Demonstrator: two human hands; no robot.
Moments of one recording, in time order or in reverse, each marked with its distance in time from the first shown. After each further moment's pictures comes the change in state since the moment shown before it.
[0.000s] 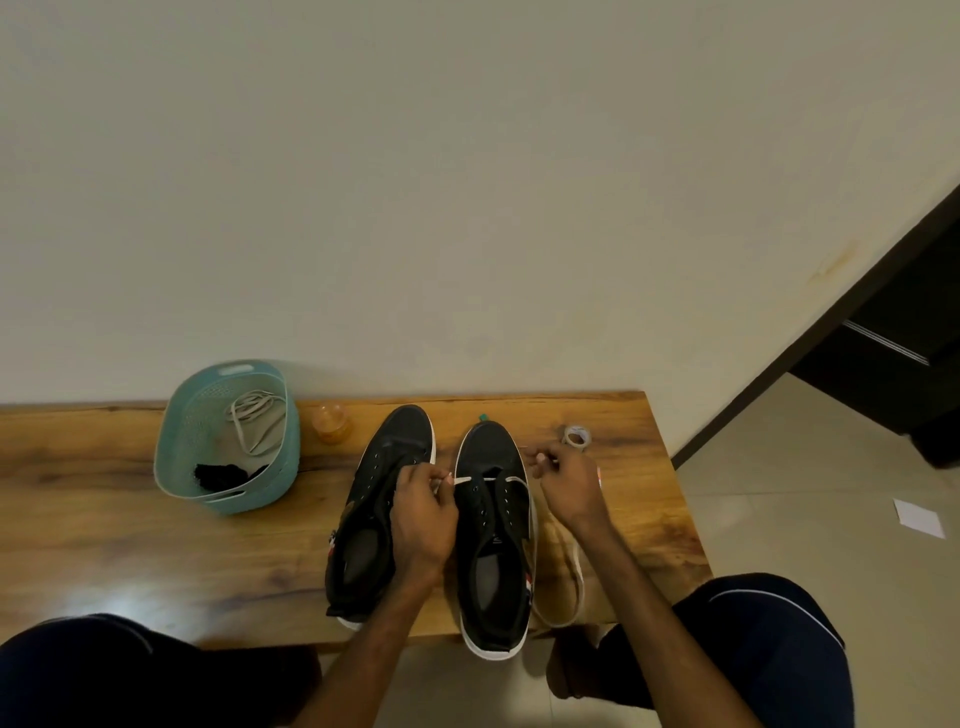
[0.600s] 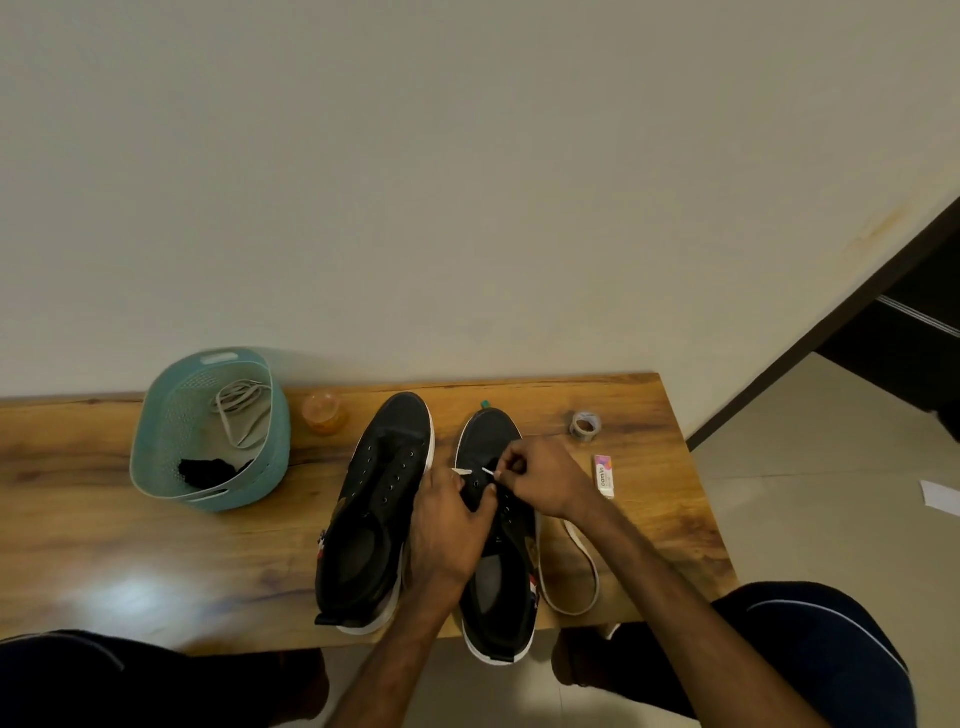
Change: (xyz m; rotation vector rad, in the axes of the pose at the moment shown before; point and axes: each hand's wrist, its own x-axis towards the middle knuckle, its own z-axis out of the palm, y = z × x) left_hand -0.012 0.010 0.016 0.069 -0.127 0.047; right_hand 0.020 -0.006 0.017 -0.299 -0.403 -0.137
